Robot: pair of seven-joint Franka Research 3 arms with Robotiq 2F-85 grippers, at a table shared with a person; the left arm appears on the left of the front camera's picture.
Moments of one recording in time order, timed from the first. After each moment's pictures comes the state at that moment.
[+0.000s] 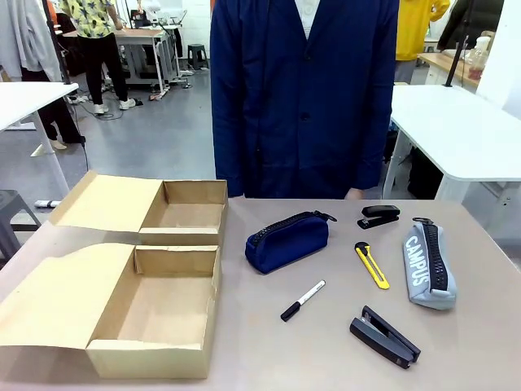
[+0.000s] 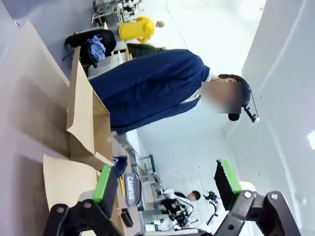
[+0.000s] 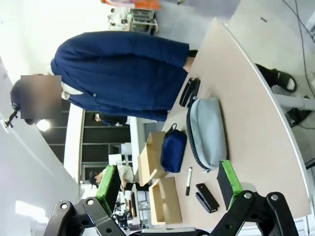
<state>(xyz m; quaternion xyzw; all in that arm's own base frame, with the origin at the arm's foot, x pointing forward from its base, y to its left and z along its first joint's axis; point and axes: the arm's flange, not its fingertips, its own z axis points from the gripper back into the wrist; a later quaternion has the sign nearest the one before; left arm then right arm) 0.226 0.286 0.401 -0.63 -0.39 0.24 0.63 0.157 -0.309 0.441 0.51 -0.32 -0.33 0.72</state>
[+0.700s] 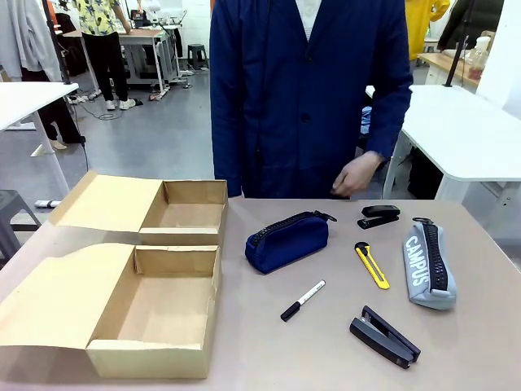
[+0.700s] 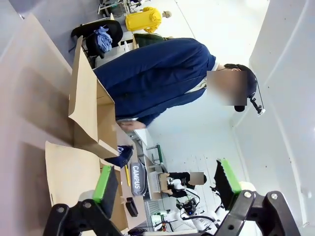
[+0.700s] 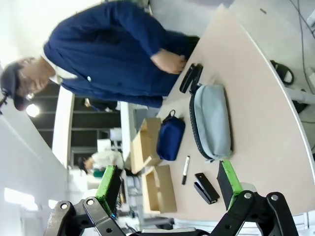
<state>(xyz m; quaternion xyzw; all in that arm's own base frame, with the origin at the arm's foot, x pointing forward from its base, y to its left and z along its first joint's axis) 0.212 0.285 0.416 -0.61 -0.37 0.23 0.66 0.184 -0.278 0.464 0.50 -0.30 -0.29 0.76</state>
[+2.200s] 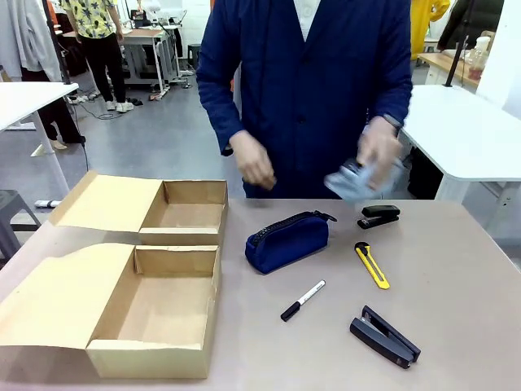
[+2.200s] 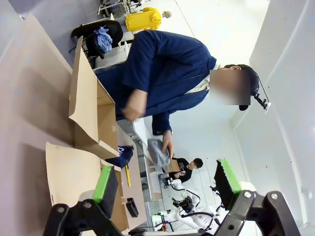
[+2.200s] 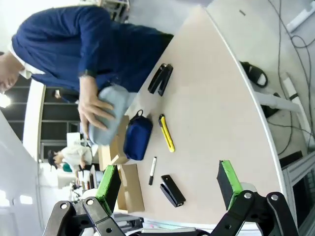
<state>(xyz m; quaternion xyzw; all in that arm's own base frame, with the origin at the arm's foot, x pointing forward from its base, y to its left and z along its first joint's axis) 0.213 0.284 0.415 -0.61 -0.38 0.22 0.66 0.200 -0.293 0.445 0.44 -0.29 -0.27 0.81</state>
